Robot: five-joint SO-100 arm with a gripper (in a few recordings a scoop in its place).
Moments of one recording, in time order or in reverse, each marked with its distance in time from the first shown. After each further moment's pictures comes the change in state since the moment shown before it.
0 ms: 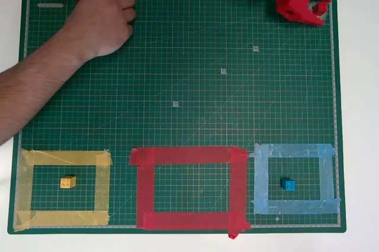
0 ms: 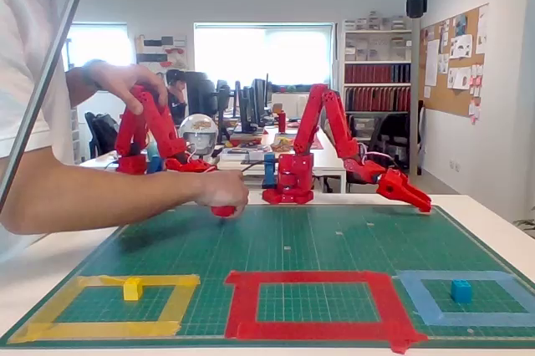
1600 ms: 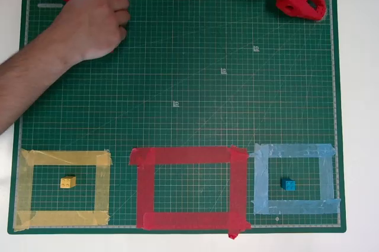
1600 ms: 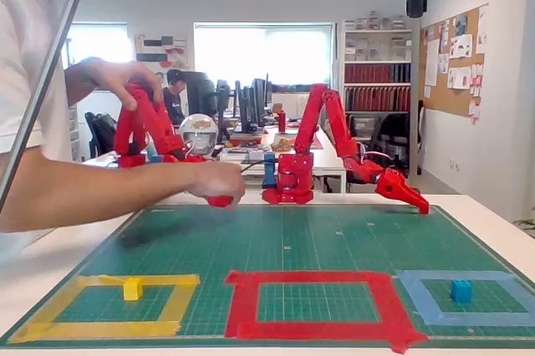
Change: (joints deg) arm -1.3 0.7 1.0 1.0 -0.6
